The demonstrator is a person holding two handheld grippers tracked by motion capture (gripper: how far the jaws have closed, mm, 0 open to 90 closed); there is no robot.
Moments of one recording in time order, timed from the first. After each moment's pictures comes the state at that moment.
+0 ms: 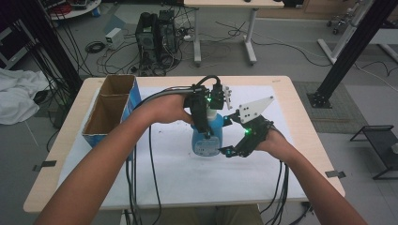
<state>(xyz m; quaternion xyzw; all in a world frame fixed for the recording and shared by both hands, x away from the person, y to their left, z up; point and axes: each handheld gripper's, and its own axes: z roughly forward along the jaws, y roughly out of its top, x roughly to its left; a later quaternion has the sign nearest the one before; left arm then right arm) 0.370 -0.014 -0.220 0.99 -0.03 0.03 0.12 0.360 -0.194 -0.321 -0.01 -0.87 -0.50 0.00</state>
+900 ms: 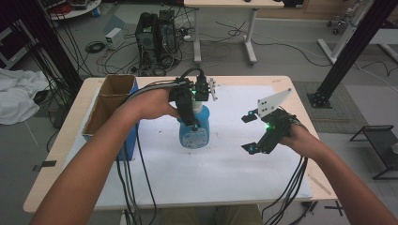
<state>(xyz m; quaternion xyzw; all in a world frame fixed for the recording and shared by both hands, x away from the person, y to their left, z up) 0.376 0.019 -0.207 0.99 0.02 0.06 0.11 0.356 -0.240 -0.295 -0.08 -0.91 -0.40 -0.01</state>
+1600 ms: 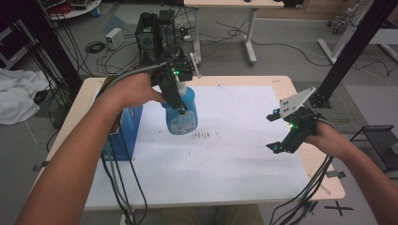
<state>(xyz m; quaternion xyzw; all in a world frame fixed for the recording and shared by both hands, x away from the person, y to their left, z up) 0.383 0.059 -0.161 0.98 0.14 0.09 0.12 0.354 -0.295 -0.282 -0.10 -0.94 -0.32 -0.05</state>
